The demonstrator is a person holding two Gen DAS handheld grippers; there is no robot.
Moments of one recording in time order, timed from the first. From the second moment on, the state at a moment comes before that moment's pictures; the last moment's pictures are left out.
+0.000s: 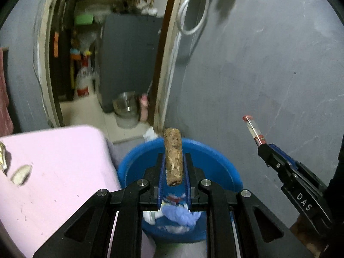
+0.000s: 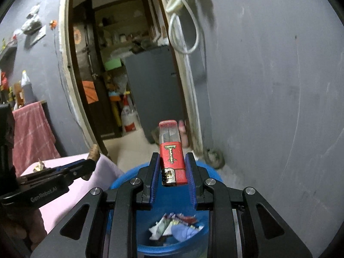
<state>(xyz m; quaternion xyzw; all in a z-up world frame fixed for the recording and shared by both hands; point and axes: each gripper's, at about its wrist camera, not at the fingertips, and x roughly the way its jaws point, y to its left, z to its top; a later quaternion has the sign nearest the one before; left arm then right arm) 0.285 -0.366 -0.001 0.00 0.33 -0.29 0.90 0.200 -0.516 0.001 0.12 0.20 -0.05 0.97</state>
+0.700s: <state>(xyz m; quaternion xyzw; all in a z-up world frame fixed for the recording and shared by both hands) 0.305 -0.347 -0.022 -0.04 0.41 -0.27 0.87 0.217 -0.516 -0.012 0.14 0.25 -0.04 0.96</state>
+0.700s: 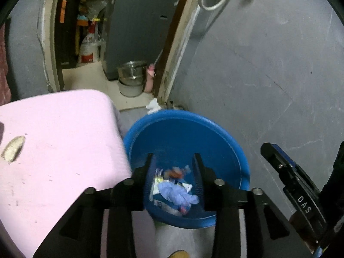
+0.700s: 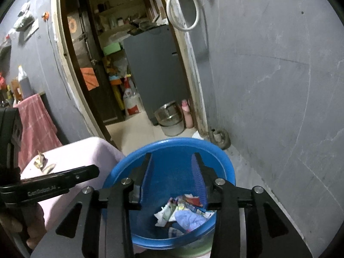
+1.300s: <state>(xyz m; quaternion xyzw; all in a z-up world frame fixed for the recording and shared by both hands) 0.289 -0.217 0.062 -0.07 0.25 -0.19 0.95 0.201 -0.449 0.064 0.13 0.08 0.00 0.99</state>
